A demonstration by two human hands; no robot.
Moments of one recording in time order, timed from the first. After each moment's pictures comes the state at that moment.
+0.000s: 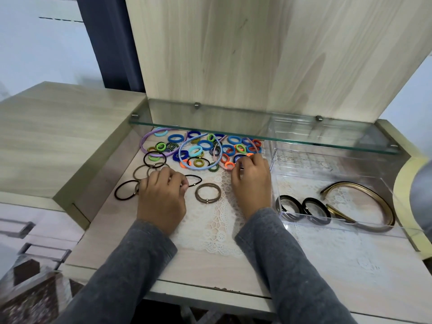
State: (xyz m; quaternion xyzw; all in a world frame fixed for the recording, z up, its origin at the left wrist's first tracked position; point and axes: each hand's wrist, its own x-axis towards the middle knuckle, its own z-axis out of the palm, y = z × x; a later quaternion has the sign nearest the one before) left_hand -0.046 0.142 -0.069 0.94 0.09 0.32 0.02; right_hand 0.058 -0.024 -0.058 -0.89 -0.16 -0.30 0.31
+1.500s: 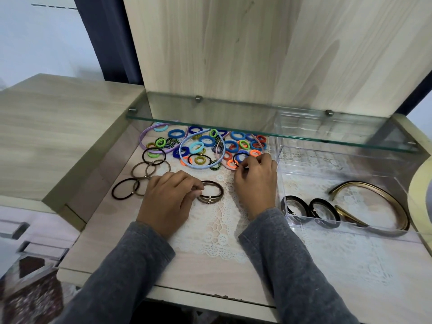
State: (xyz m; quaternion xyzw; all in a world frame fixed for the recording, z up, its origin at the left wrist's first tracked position) left_hand -0.046 0.141 -0.065 0.96 0.00 0.25 0.12; right_hand 0.067 -0.025 -0.067 -0.92 -0.11 -0.23 0.29
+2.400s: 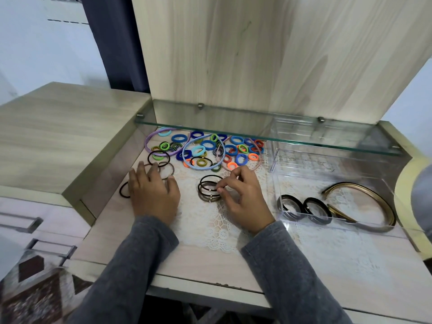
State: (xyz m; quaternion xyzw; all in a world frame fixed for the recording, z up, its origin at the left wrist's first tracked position) left_hand -0.038 0.155 -0.081 0.89 0.31 0.27 0.17; right_hand 0.027 -0.041 -0.065 -0.82 -0.36 -0.15 0.42
